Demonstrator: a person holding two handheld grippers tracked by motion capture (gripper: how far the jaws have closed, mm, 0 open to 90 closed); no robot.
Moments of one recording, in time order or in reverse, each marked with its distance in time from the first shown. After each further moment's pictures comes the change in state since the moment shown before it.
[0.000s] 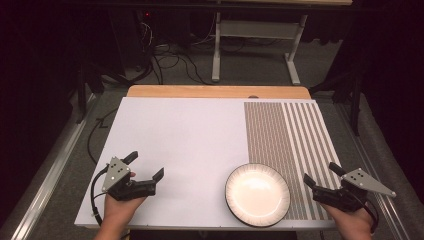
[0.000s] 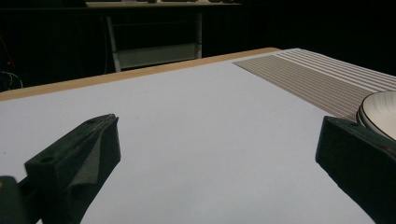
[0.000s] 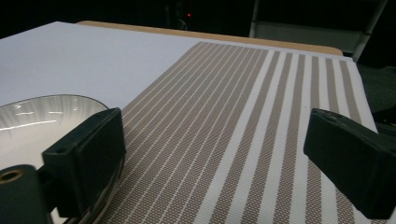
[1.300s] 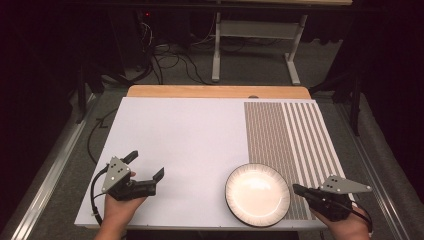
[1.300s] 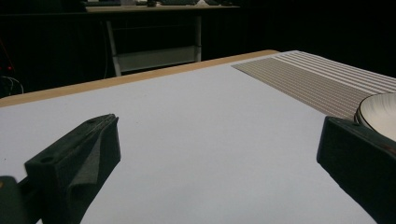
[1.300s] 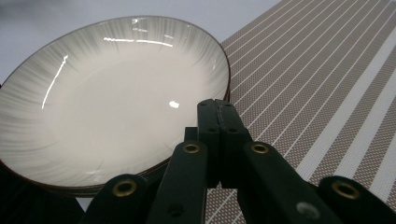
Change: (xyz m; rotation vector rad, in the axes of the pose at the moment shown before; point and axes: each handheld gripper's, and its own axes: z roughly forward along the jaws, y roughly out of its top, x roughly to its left) left arm -0.002 0.003 0.000 -0.010 -0.004 0.006; right arm 0.031 -0.001 0.003 0.262 0.298 -0.169
